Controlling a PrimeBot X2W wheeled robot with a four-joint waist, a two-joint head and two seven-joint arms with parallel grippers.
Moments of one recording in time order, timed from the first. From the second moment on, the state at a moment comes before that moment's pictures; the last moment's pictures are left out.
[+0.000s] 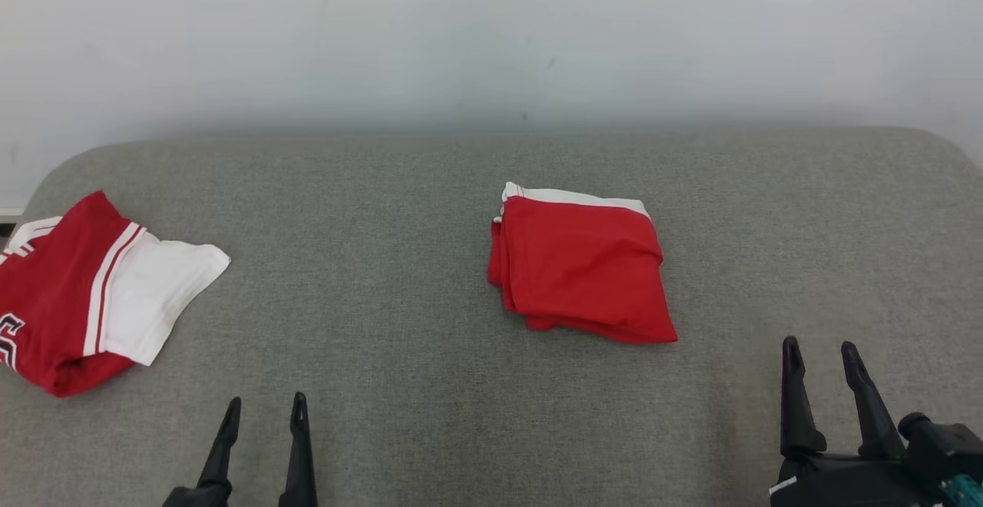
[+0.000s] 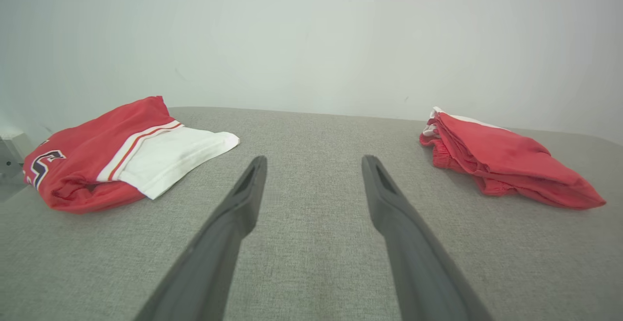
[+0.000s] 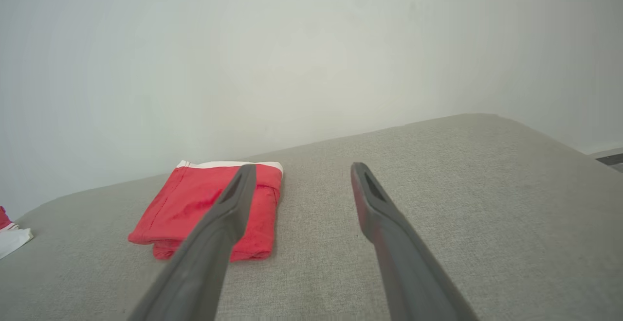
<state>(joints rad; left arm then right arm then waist) 0.02 0.06 -0.06 0.15 -0.17 -0.03 -0.26 0.02 -0.05 -0.15 0.05 0.22 0.13 -0.15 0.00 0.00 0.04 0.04</state>
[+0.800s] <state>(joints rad) 0.07 0.06 0.03 0.20 -0.12 -0.08 -0.26 0.04 -0.07 -0.05 0.18 0.15 0.13 -0.20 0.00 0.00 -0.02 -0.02</state>
